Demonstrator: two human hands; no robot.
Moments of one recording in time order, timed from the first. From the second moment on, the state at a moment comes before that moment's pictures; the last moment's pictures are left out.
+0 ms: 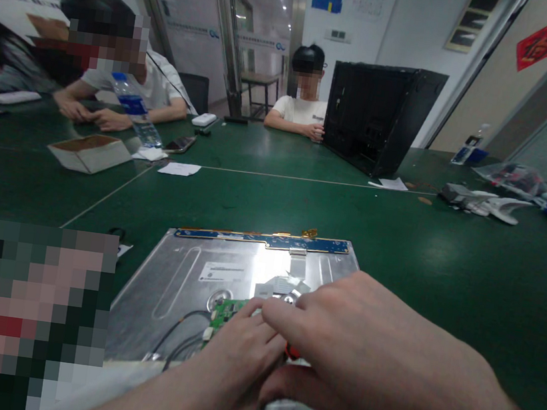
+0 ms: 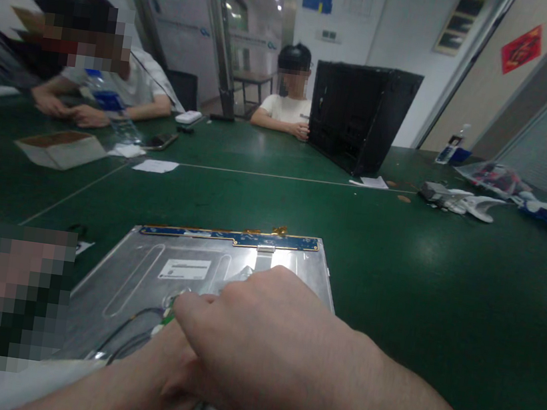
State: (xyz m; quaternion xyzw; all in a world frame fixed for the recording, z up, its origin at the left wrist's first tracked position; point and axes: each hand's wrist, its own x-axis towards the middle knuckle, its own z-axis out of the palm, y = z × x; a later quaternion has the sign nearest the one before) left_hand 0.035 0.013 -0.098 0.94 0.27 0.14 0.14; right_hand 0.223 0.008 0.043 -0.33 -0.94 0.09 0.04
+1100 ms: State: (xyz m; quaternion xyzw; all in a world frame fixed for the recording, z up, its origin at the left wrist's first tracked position) left_hand 0.037 0.015 -0.097 0.94 0.27 0.14 0.15; right_hand 0.224 0.011 0.039 -0.33 -0.94 0.07 0.04
